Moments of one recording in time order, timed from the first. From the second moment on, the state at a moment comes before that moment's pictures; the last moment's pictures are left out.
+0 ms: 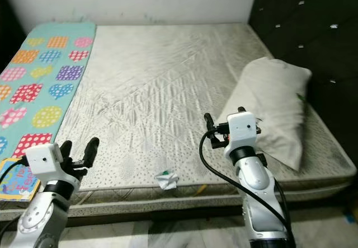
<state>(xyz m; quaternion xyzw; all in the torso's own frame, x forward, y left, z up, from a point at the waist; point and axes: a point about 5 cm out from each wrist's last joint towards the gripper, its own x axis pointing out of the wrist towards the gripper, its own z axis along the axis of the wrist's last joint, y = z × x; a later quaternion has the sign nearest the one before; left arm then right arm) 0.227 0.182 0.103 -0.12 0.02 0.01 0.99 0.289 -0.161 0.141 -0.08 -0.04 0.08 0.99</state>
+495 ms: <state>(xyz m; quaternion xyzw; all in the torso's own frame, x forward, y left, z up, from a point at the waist) 0.229 0.187 0.104 -0.12 0.03 0.05 0.99 0.287 -0.163 0.138 -0.08 -0.04 0.07 0.99</state>
